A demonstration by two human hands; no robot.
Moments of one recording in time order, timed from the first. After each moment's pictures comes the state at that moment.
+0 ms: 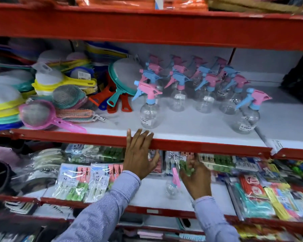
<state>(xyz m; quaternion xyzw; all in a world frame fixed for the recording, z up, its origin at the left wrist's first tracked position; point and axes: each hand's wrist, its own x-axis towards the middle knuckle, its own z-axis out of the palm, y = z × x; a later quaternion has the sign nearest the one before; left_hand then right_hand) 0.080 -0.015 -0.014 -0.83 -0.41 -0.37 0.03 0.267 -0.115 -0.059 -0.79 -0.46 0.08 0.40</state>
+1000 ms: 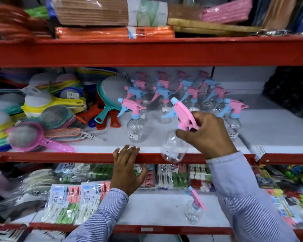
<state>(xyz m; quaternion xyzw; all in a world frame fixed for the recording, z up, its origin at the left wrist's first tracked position) 0.081 -0.013 -0.022 -0.82 -0.39 -0.41 0.02 0.285 -0.124 0.173 -0.71 -0.55 0.09 0.43</state>
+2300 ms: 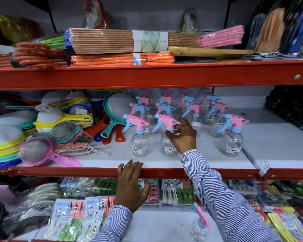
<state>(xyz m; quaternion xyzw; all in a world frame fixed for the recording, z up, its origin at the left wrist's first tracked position) 0.079 -0.019 -0.019 -0.82 -0.43 -0.37 -0.02 0.295 0.004 0.108 -0.66 -0.45 0.14 0.58</state>
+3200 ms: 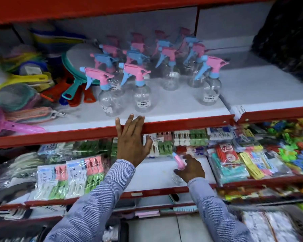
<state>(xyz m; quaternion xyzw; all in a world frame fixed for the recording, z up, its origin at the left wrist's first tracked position) 0.162 -0.045 -0.017 -0.85 -0.39 -0.34 0.05 0.349 -0.158 -0.126 -0.86 -0.38 0.26 0.20</state>
